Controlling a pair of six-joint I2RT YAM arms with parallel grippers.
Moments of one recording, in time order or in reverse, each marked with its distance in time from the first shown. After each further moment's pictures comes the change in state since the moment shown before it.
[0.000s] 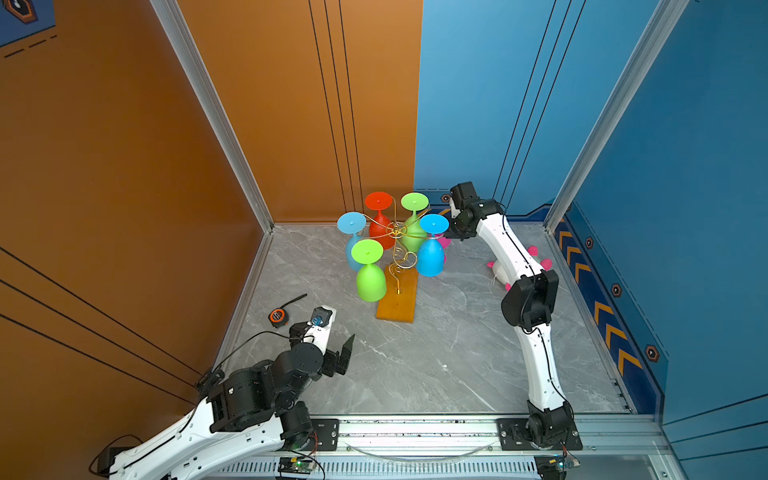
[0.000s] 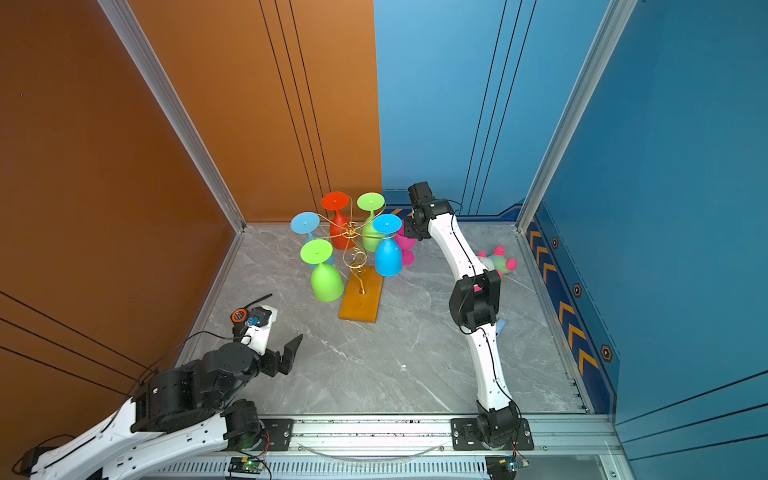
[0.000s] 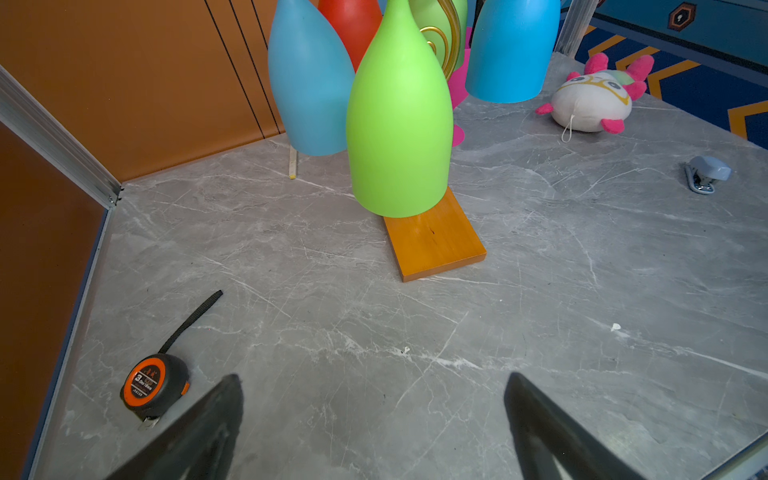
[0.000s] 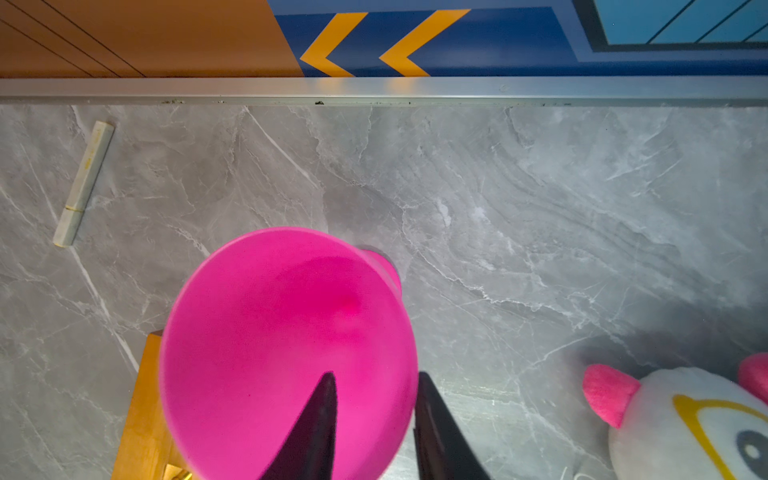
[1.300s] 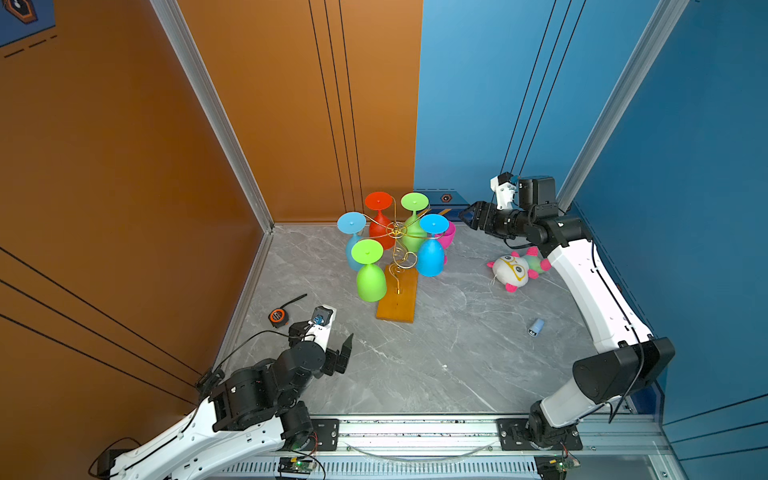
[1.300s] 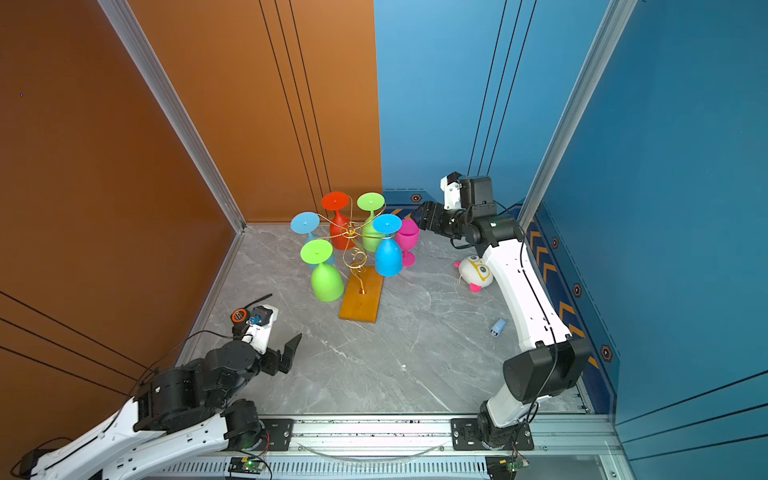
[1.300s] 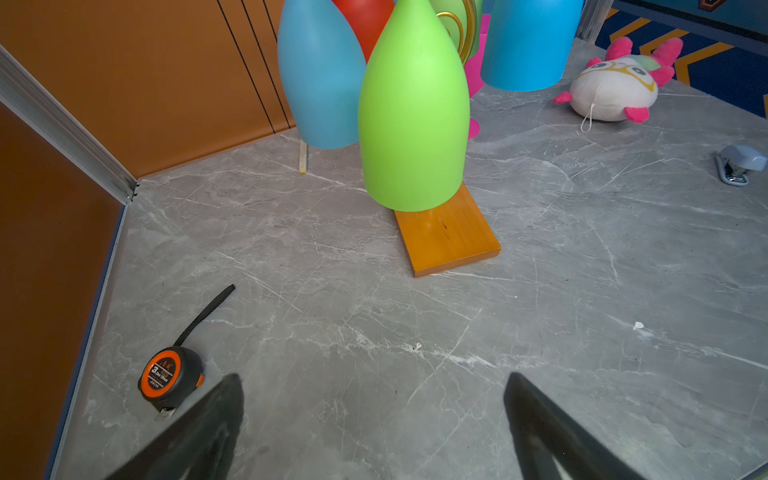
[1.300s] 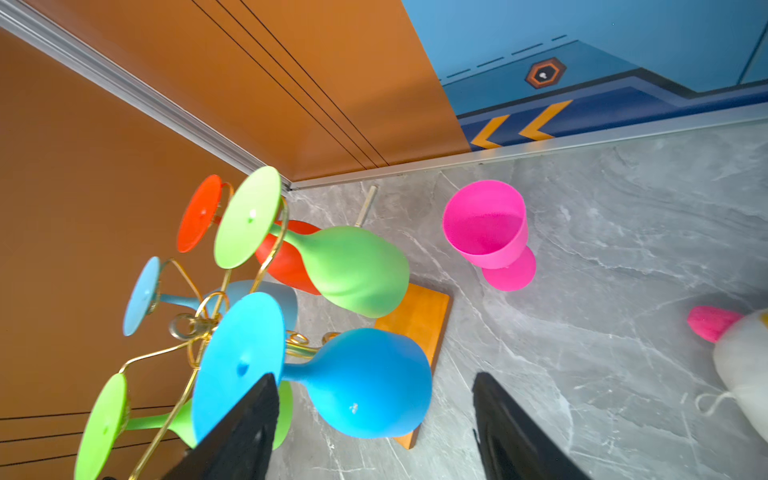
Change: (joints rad) left arm 0.031 0.021 0.000 -0.006 -0.011 0.023; right arm -0.093 -0.802 -0.706 0.349 -0.480 0.227
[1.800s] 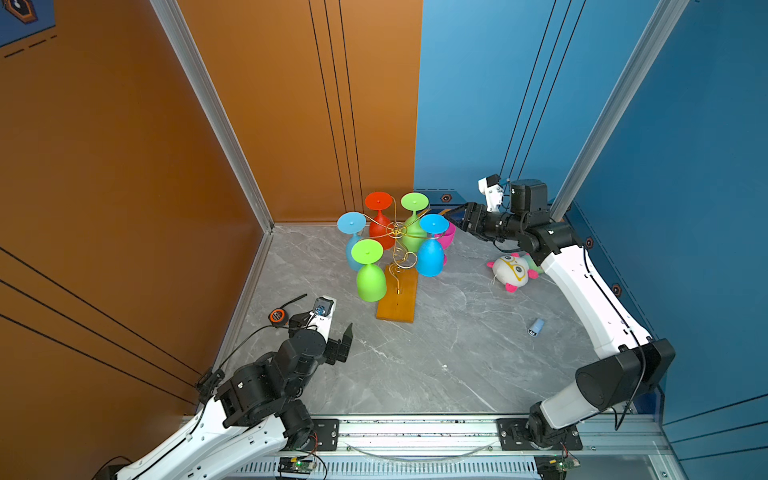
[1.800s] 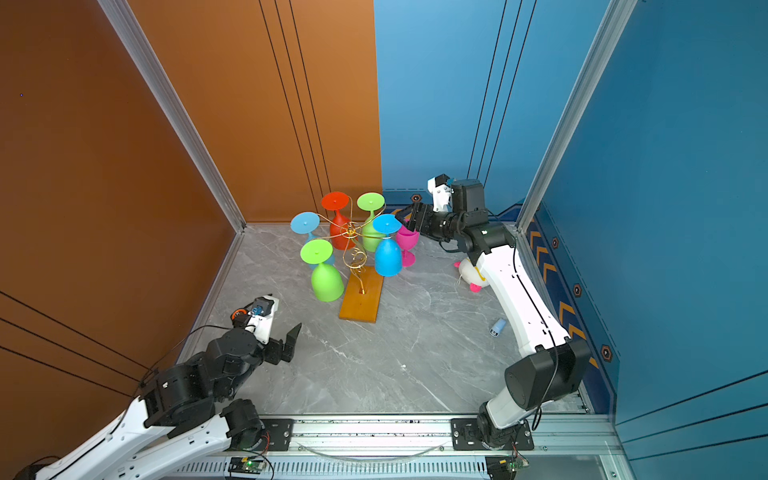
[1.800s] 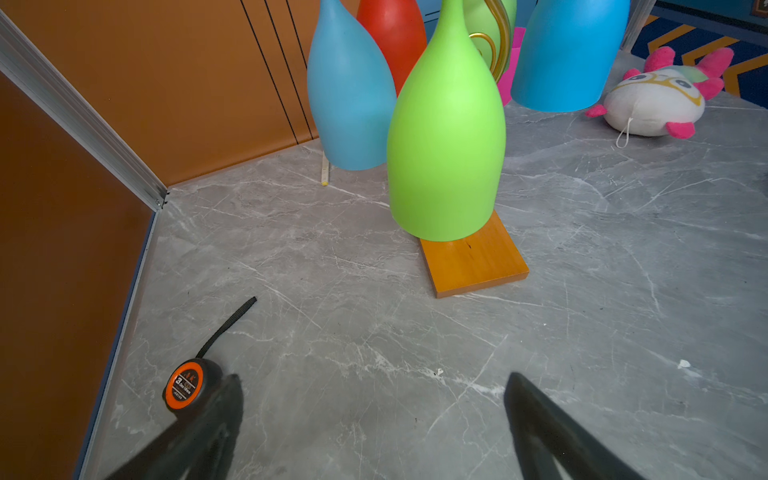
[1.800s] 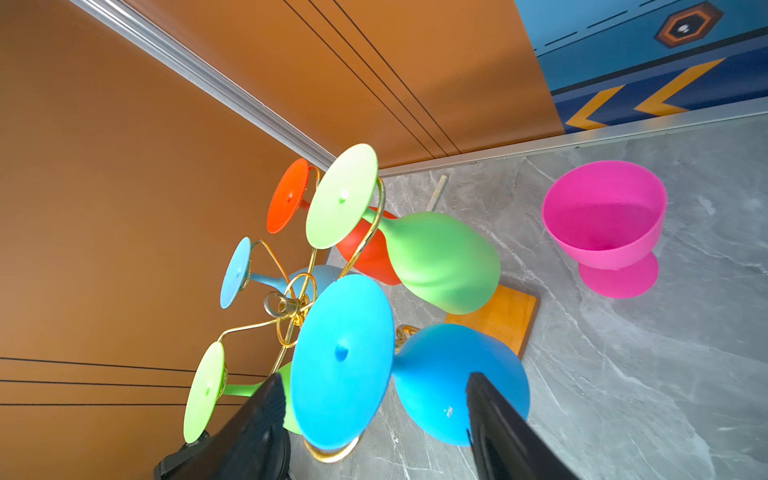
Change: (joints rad) left arm 0.159 0.050 0.000 0.108 0.066 0.098; right arm 0.068 -0.005 -0.060 0.129 -0.112 0.100
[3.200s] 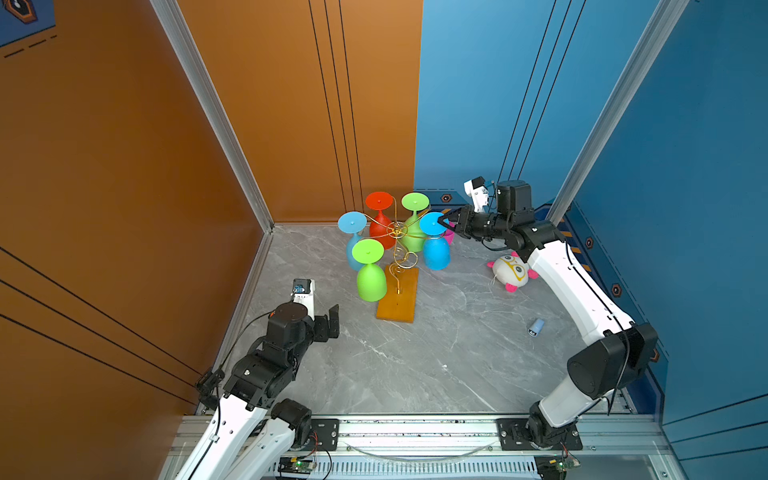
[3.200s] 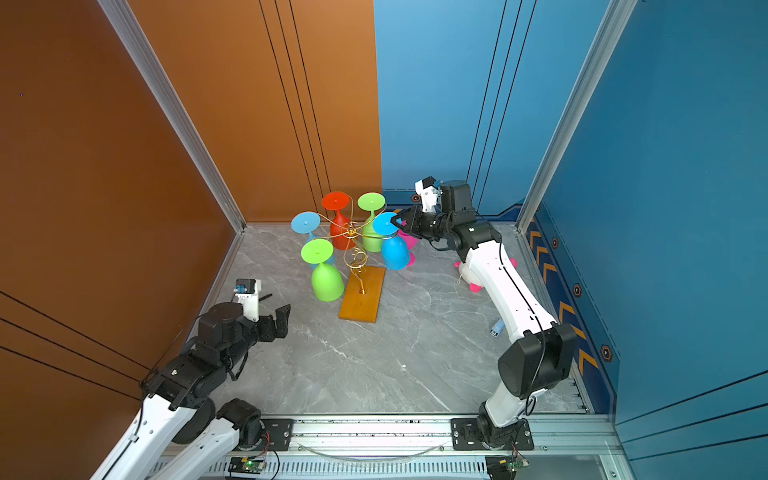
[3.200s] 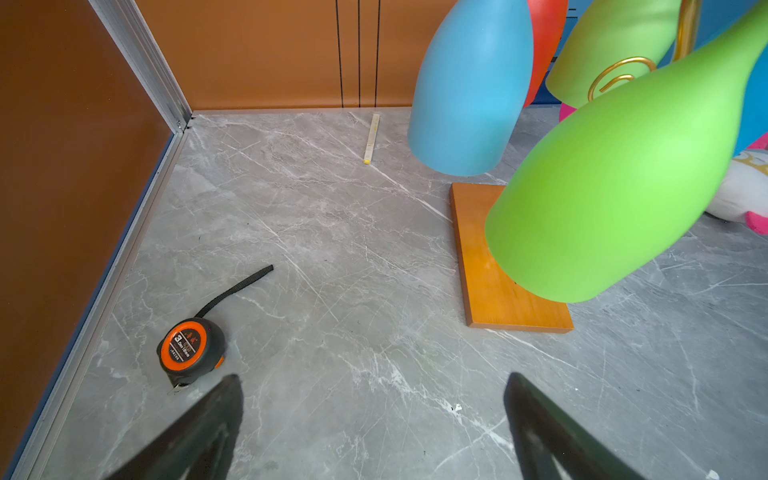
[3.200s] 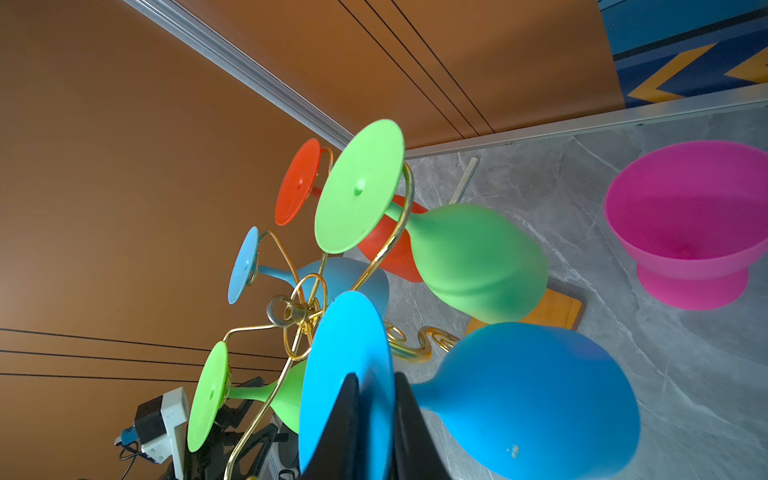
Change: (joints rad) left arm 0.486 0.074 -0.013 0.111 0.342 -0.016; right arm 0.020 0.071 0.004 0.071 -0.070 0.024
